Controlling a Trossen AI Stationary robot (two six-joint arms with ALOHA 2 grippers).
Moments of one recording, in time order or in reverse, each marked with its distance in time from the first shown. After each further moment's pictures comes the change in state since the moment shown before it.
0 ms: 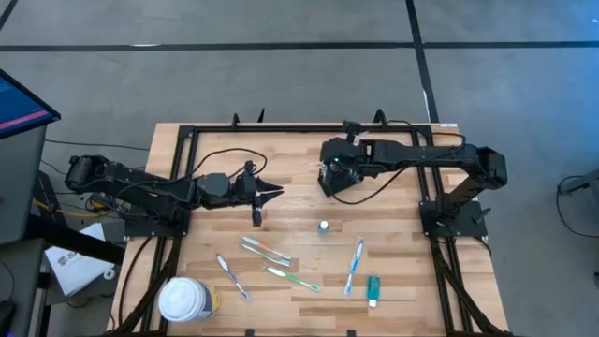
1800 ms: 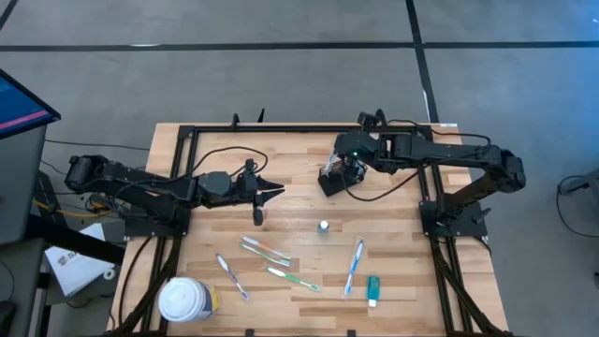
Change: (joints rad) left arm -0.001 0.000 0.045 -0.064 -0.012 0.000; right arm -0.004 -0.148 0.012 -0.099 0.044 -0.003
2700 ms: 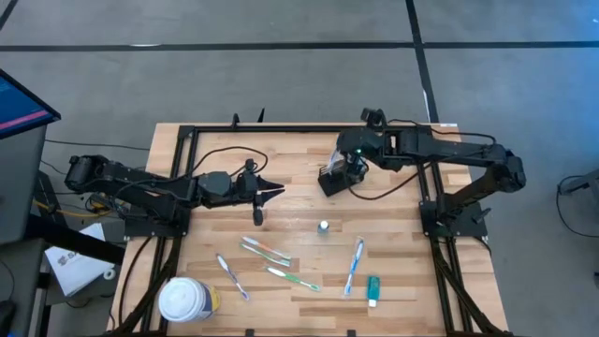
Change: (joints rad) left arm 0.000 0.000 0.000 0.002 0.000 0.000; right arm 0.019 0.000 0.104 -0.116 0.009 0.024
